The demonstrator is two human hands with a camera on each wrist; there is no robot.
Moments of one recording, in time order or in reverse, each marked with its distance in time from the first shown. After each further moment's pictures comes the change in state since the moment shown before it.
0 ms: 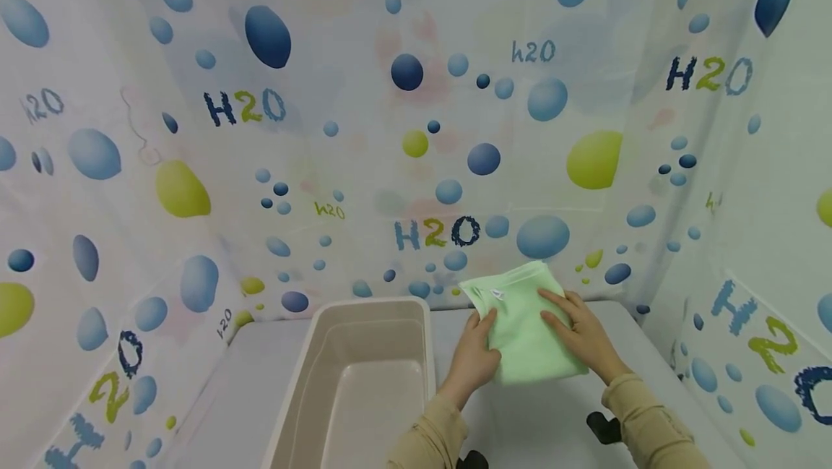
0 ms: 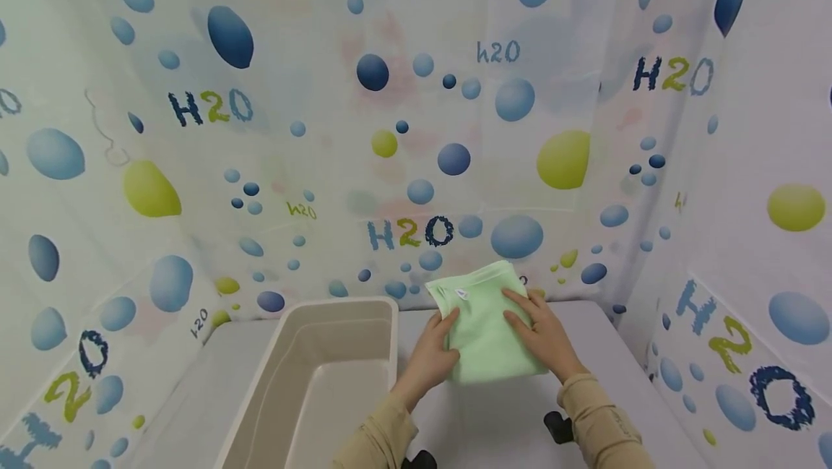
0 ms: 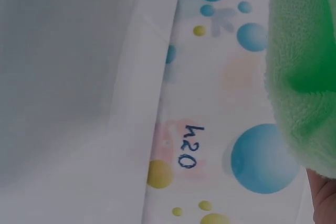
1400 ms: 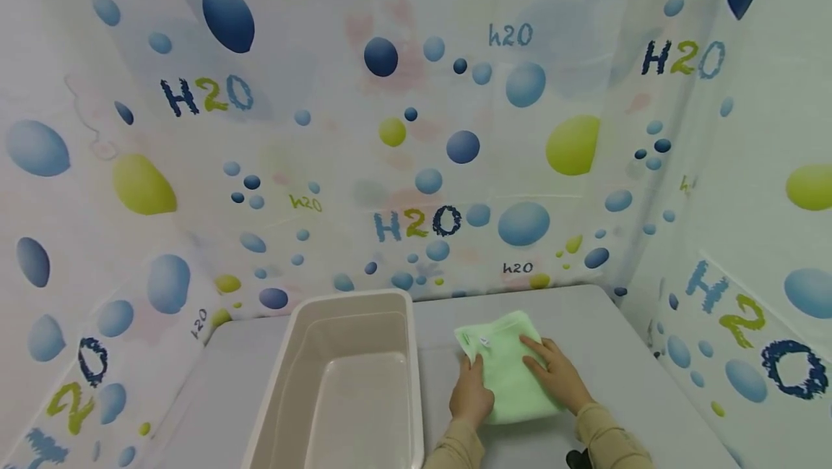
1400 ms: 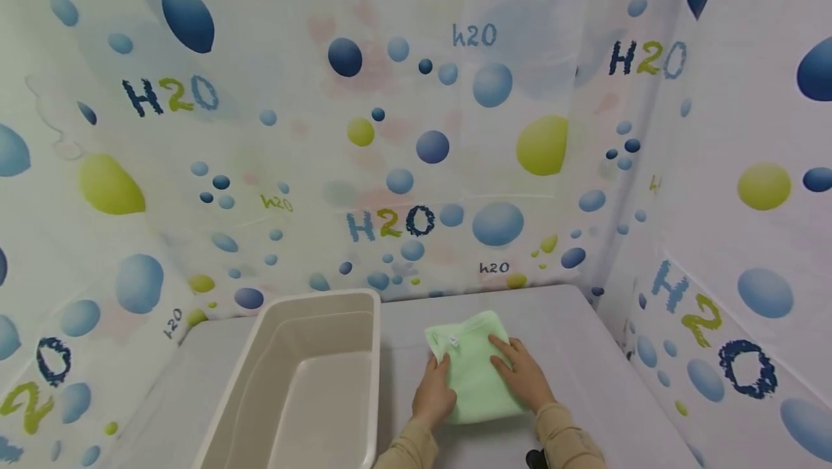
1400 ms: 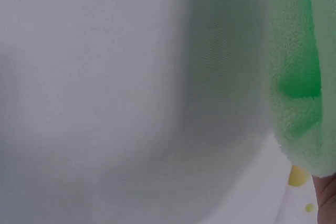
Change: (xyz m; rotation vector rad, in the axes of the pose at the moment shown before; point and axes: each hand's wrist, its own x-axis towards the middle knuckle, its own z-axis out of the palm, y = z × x) left_hand -0.021 -0.061 0.085 0.101 0.036 -0.232; right_hand -0.070 0.067 0.067 -0.045 -0.165 0.265
